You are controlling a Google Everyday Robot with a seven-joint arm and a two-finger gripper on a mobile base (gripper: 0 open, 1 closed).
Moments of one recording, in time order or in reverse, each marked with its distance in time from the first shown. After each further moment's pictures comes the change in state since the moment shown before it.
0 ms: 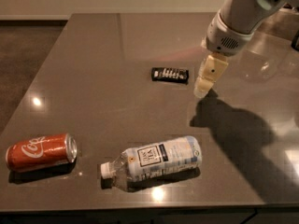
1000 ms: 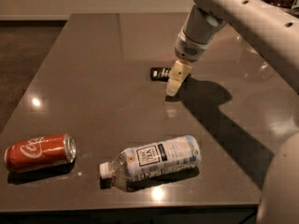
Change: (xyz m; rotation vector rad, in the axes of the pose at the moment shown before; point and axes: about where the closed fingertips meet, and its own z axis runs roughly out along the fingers) arm -0.051 -0.047 0.096 -0.065 -0.015 0.007
